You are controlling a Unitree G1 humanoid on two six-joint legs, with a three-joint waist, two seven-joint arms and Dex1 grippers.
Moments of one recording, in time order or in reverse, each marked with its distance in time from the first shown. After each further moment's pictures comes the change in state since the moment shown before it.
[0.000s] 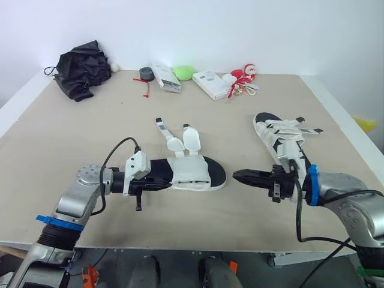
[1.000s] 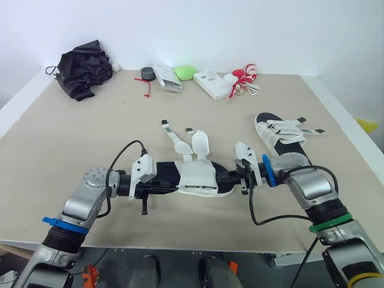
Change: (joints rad) left arm 0.000 -0.039 -0.033 -0.001 -0.005 -0.016 0.028; right arm -0.366 0.172 0.347 0.468 -0.351 -0.213 0.237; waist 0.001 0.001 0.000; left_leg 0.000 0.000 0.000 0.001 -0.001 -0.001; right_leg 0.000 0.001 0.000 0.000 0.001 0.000
